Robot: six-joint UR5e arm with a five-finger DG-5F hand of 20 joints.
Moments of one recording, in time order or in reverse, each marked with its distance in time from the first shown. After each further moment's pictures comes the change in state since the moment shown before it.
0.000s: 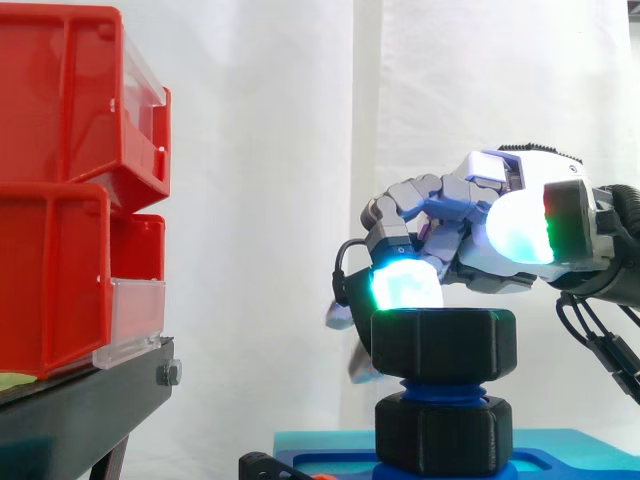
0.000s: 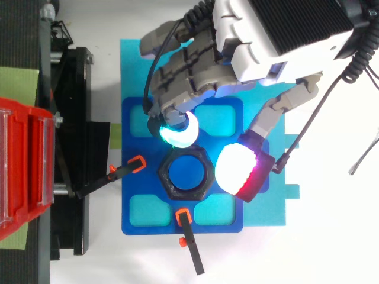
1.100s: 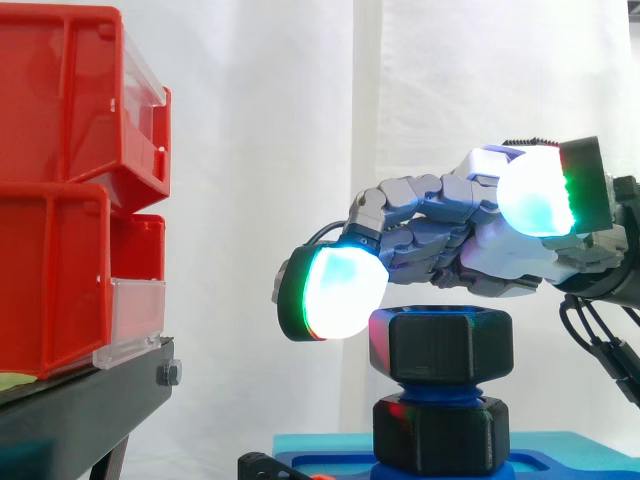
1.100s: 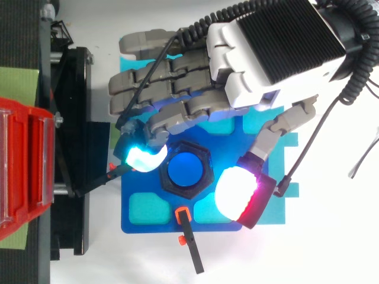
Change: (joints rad) arm 0.030 -0.001 0.000 -0.012 0.009 0.008
